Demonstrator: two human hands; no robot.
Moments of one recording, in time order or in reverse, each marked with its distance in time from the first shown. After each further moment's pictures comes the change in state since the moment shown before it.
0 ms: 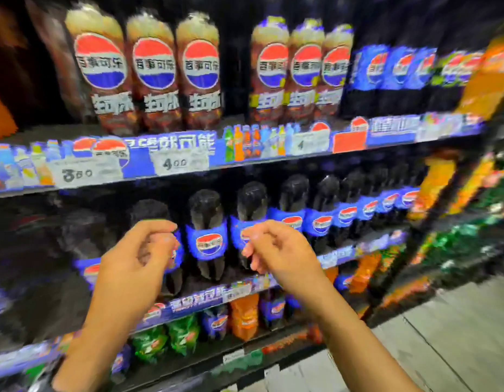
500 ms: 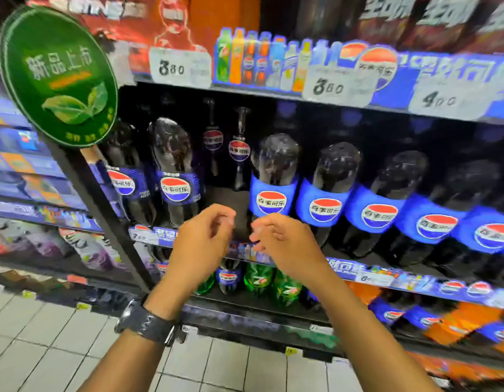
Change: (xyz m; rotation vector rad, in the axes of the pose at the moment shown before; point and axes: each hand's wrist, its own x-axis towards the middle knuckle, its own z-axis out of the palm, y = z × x) left_hand -0.052 -0.144 -0.148 0.285 0.203 -0.259; right_hand 0.018 0.074 0.240 -0.253 -0.462 0.052
